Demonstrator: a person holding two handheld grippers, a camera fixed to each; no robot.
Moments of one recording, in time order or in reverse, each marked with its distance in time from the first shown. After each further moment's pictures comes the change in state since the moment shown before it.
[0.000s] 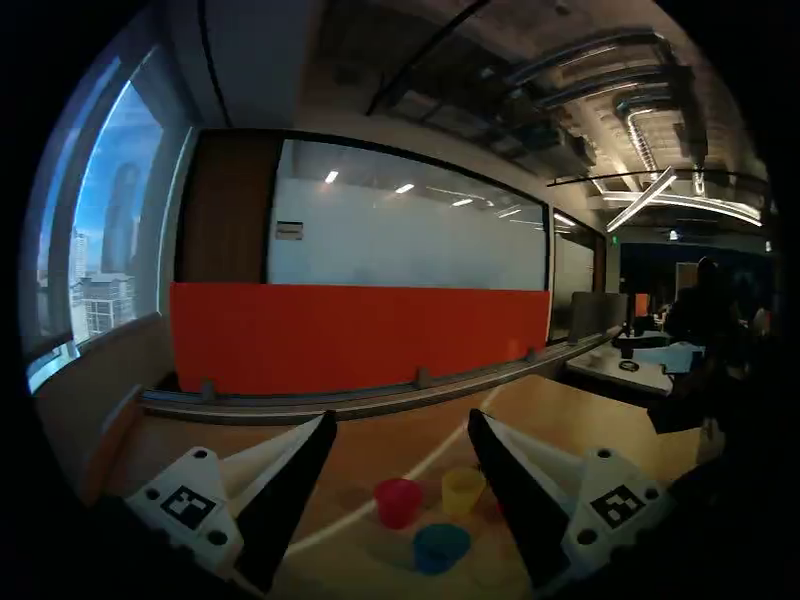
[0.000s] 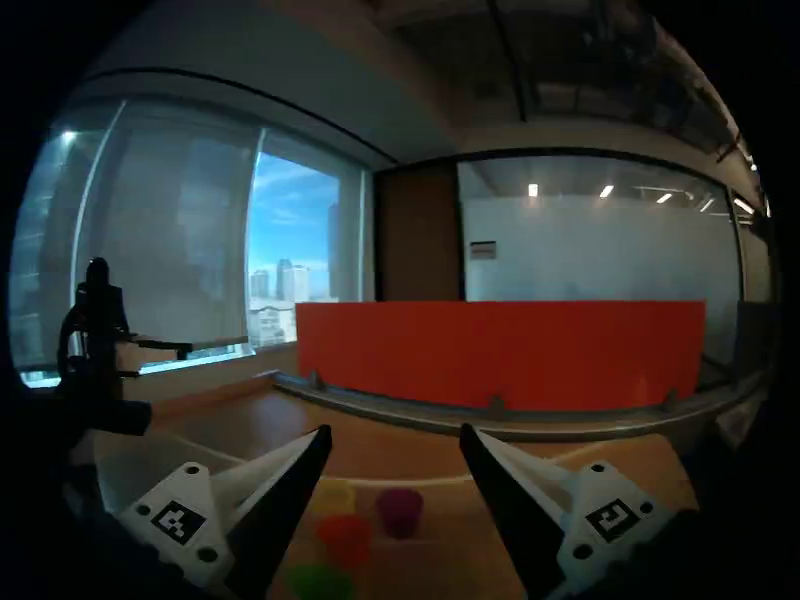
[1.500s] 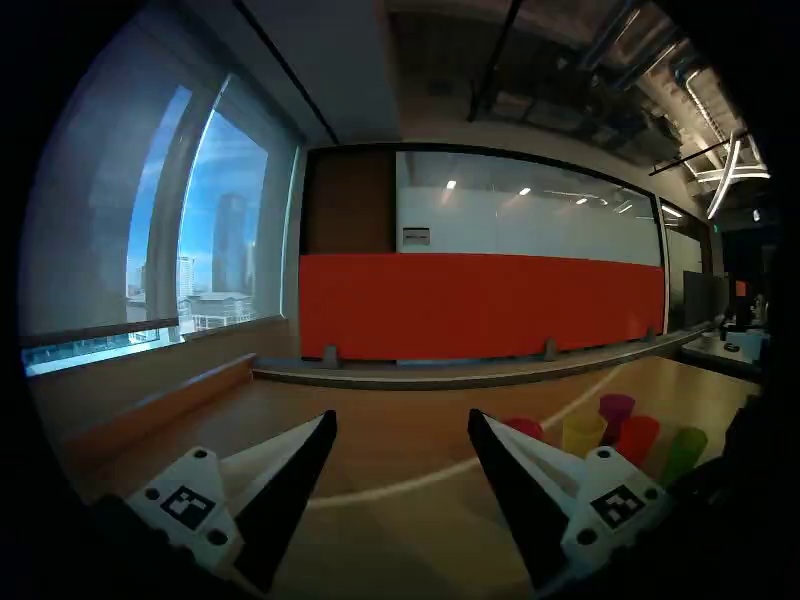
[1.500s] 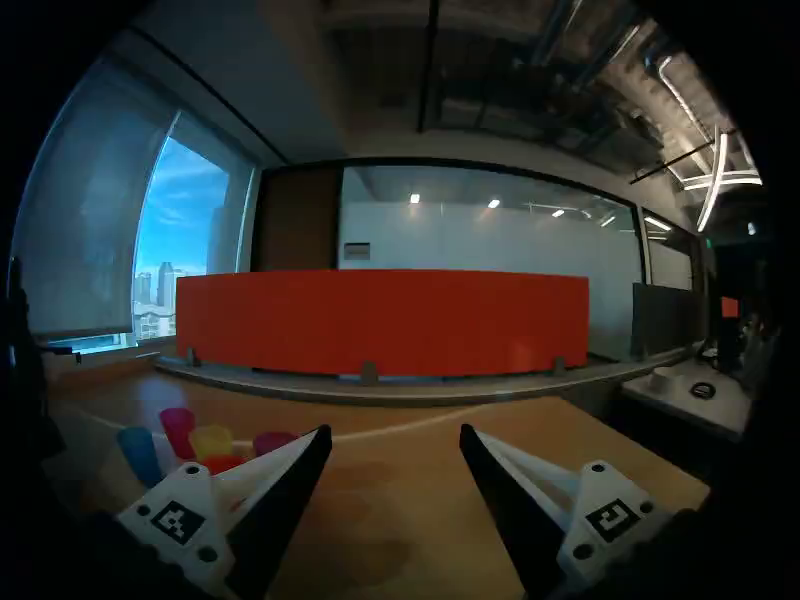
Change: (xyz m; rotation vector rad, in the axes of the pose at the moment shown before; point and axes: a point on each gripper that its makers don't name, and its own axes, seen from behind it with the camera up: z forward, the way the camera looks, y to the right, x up) left arm -0.111 -0.083 -0.044 0.485 0.052 0.035; right arm -0.105 0.086 -0.050 -0.506 0.042 -0.013
